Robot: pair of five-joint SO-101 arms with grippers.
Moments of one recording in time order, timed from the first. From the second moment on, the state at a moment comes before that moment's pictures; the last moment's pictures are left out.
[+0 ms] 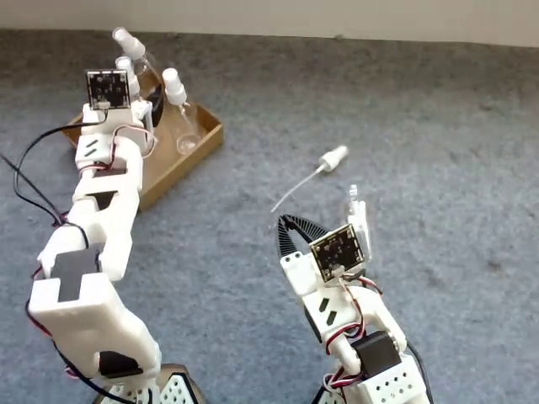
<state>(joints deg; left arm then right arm) -15.3 13.7 28.7 -20.9 -2.0 -26.9 -104.6 95.5 31.0 8.2</state>
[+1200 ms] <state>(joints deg) -4.1 -39.8 28.7 56.4 -2.0 3.3 -104.6 93.9 32.4 8.2</state>
